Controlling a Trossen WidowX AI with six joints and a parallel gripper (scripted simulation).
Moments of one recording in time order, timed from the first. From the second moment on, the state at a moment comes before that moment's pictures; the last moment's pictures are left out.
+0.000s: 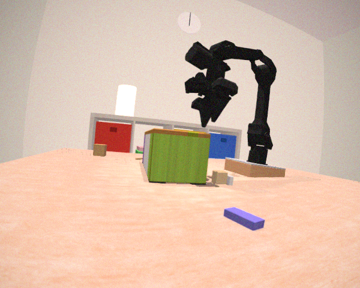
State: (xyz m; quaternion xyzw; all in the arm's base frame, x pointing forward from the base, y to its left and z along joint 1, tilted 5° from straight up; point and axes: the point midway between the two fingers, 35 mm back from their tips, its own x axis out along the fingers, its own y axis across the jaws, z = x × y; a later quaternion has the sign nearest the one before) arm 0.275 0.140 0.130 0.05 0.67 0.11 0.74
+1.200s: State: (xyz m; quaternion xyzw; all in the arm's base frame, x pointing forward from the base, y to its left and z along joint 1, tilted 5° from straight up) arm 0.254 0.163 0.138 -0.67 0.28 0.54 0.43
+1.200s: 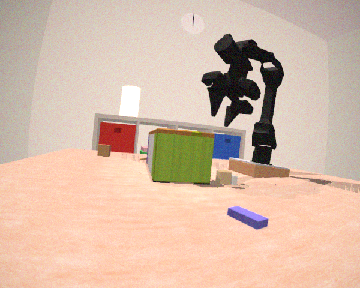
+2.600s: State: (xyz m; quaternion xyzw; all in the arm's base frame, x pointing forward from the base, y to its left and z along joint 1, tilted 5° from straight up) arm 0.233 0.170 0.048 -0.82 -0.02 0.57 0.00
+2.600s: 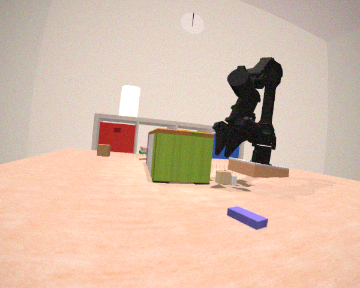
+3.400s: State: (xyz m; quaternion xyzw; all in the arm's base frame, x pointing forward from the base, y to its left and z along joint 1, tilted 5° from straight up) arm 0.233 0.173 0.011 -0.82 -0.02 0.57 0.00
